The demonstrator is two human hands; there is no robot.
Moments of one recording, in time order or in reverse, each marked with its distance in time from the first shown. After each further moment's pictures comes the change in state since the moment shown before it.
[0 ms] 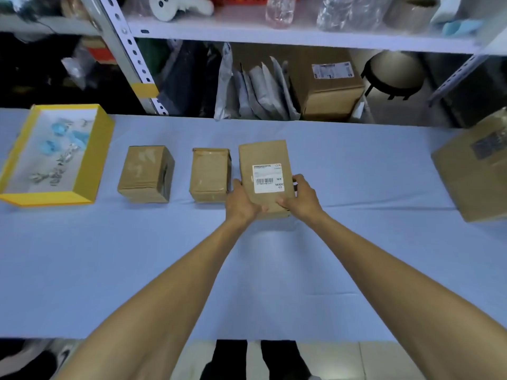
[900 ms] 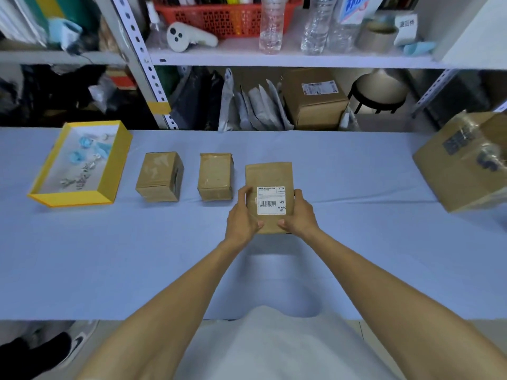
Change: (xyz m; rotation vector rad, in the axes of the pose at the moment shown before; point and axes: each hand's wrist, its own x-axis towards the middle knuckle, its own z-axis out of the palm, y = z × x) left_hand -0.074 -0.032 -0.003 0.000 -0.023 0.226; right_hand -0.065 0.027 0.011 -0.160 0.077 -0.048
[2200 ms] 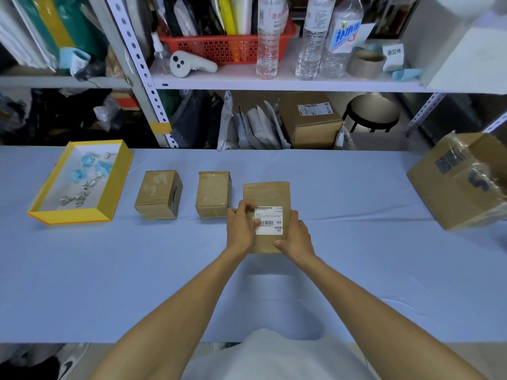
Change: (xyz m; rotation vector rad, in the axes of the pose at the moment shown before) left_hand 0.017 0.022 0.004 -0.042 0.145 -0.005; right_hand -0.012 0.003 0.004 -0.073 0.019 -0.034
